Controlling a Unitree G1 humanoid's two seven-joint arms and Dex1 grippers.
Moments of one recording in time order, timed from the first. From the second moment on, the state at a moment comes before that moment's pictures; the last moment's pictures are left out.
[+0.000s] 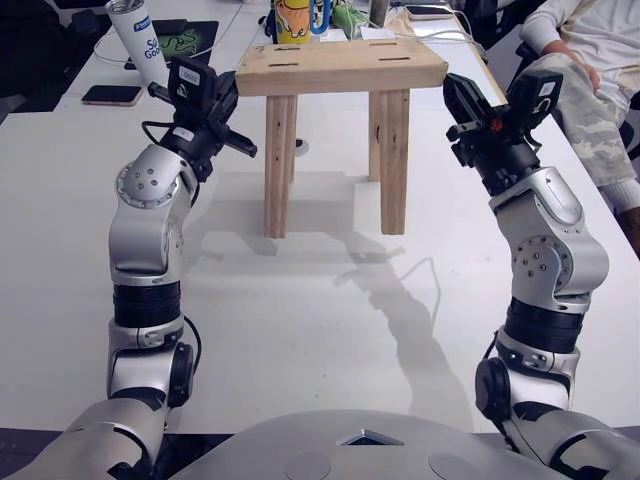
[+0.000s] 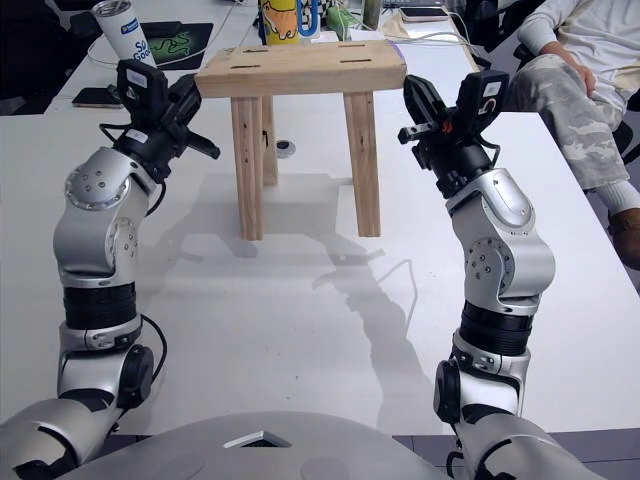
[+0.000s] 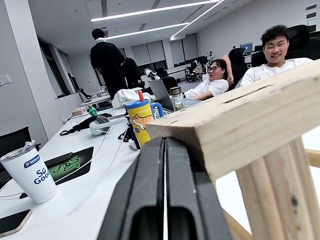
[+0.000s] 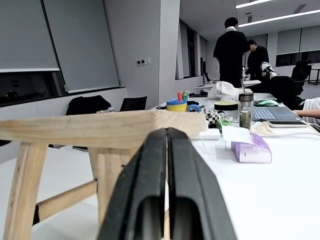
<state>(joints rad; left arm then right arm) -0.48 0.29 0.05 -0.18 -0.10 0.46 -0.36 -0.37 -0.29 -0.23 -0.30 0.51 0.58 0.35</state>
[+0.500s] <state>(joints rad) -0.33 0.27 0.13 -0.11 -0.03 0.25 -0.13 -0.25 -0.29 -0.23 -0.23 0.40 0.35 0.31</state>
